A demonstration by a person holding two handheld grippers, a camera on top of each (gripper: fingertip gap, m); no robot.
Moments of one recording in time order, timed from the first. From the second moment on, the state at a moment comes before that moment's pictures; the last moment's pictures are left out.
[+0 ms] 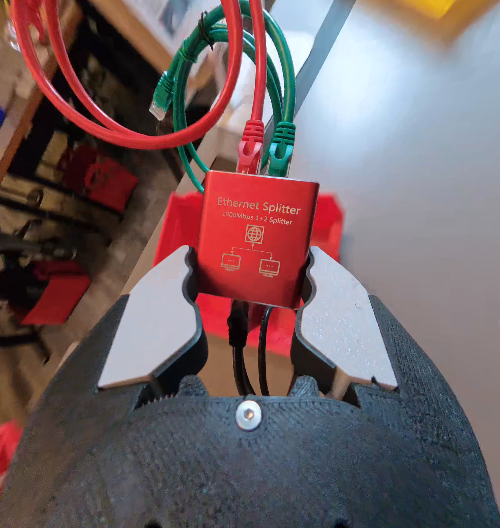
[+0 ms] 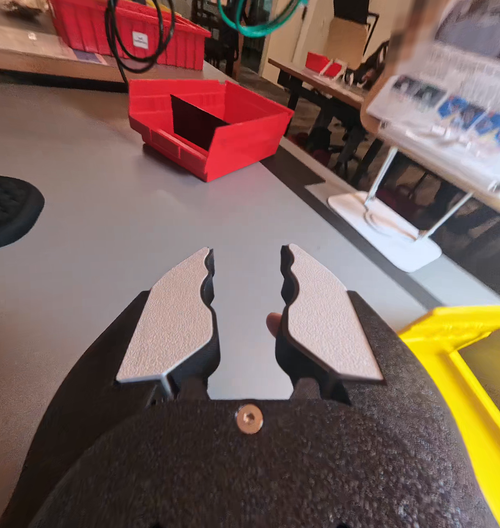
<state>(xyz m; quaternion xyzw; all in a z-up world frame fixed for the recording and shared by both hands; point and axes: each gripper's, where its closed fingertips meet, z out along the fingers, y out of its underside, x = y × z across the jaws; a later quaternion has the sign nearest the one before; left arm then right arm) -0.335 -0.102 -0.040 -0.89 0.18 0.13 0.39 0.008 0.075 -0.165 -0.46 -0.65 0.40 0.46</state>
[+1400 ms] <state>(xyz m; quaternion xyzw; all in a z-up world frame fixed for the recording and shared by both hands) -0.066 -0.005 -0.161 -0.78 0.20 -0.06 0.59 -0.039 0.029 -0.188 -0.18 -0.80 0.13 0.56</state>
